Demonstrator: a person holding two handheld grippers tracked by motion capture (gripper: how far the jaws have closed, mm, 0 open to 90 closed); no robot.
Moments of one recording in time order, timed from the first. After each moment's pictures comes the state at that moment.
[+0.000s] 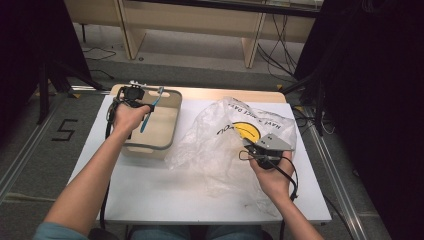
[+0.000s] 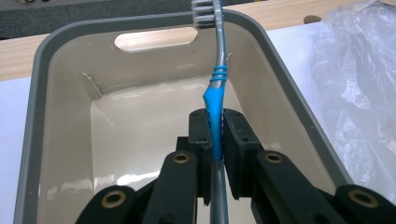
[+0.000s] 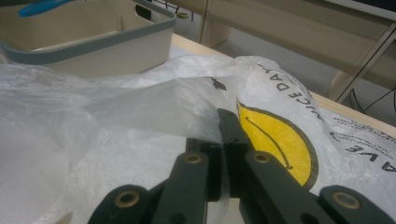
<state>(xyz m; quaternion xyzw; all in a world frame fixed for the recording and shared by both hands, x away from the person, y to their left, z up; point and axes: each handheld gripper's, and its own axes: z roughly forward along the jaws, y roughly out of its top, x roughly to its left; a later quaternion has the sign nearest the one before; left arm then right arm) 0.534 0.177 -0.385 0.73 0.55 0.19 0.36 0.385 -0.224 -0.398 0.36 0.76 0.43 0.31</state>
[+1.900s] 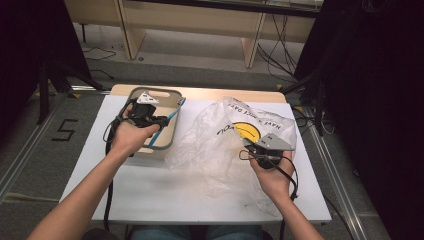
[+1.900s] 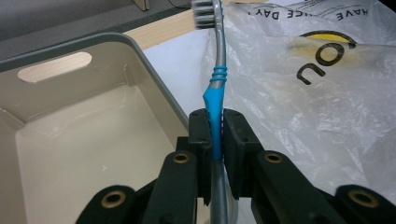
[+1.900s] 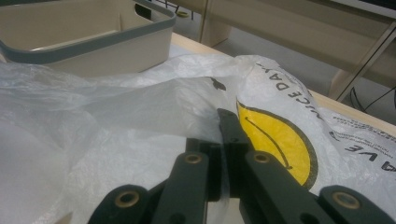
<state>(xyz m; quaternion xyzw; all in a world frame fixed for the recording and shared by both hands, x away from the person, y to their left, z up) 0.449 0.136 -0.354 0.79 0.42 0.18 0.41 0.386 -0.225 -0.398 0.36 0.76 0.43 0.31</state>
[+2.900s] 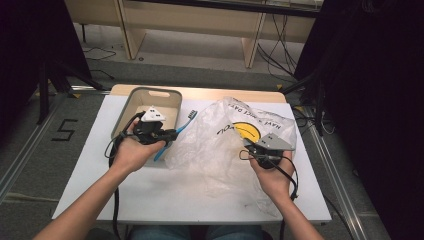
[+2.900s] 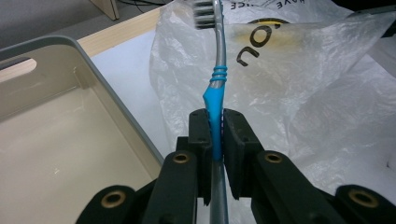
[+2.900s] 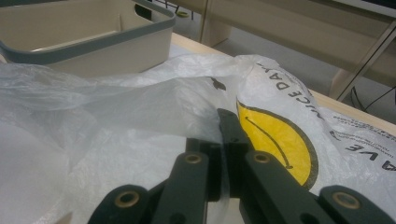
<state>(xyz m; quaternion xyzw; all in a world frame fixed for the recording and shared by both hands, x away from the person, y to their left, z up) 0.408 0.116 -0.360 0.81 0.37 0.16 0.43 0.386 -0.225 -0.398 0.36 0.76 0.43 0.31</state>
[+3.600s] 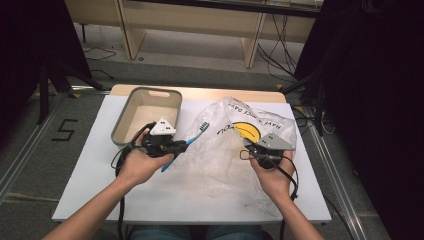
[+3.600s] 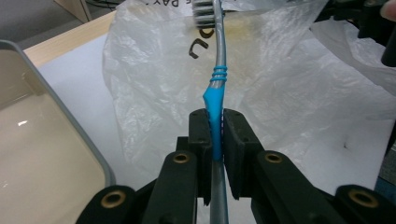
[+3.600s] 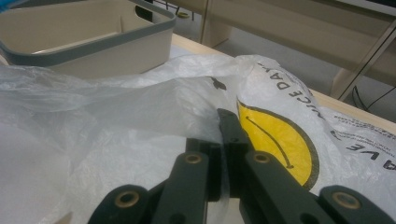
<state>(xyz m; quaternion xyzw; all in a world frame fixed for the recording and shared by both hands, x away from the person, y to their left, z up) 0.382 0.093 -0.364 0.82 0.33 0.14 0.44 0.386 -0.226 -0.397 0.37 0.76 0.44 0.31</state>
